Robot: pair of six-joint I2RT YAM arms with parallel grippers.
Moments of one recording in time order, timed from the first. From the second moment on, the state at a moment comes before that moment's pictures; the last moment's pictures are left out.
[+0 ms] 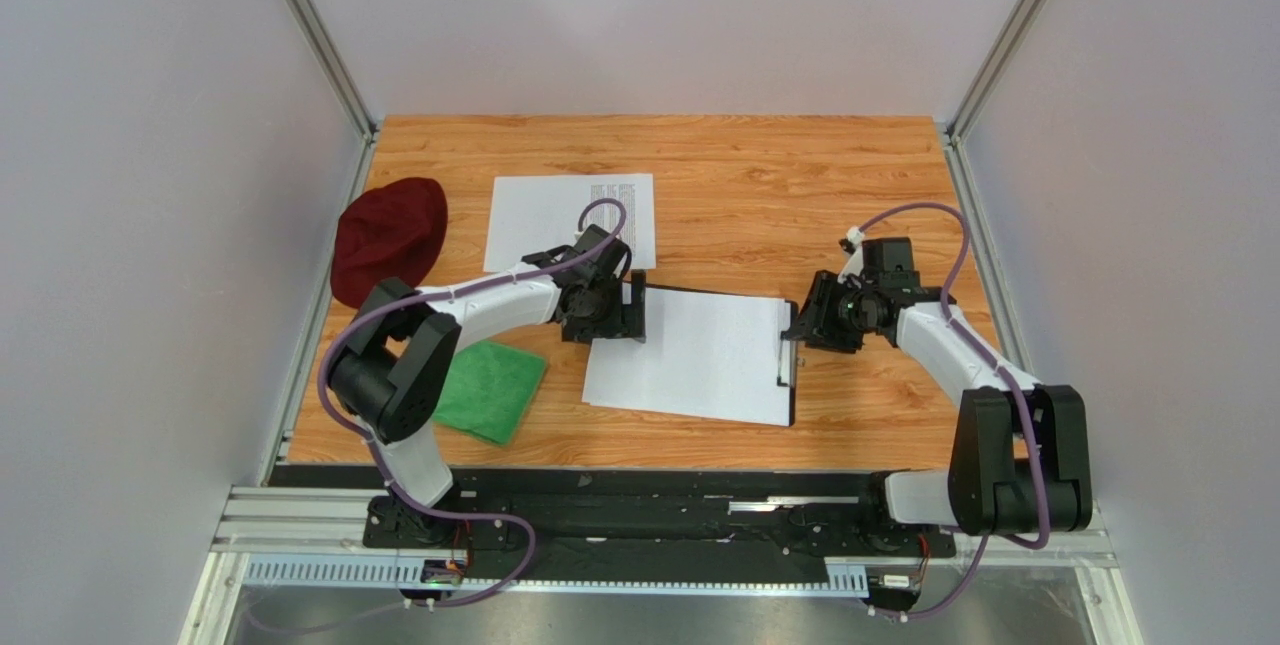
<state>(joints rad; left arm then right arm) -0.65 1.75 1.07 -0.41 0.03 -0.62 0.04 1.34 0.73 -0.43 -0.39 0.35</state>
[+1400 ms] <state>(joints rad) -0.82 2.03 1.39 -0.36 0.25 -0.62 0.33 1.55 0.85 -0.57 0.05 0.46</state>
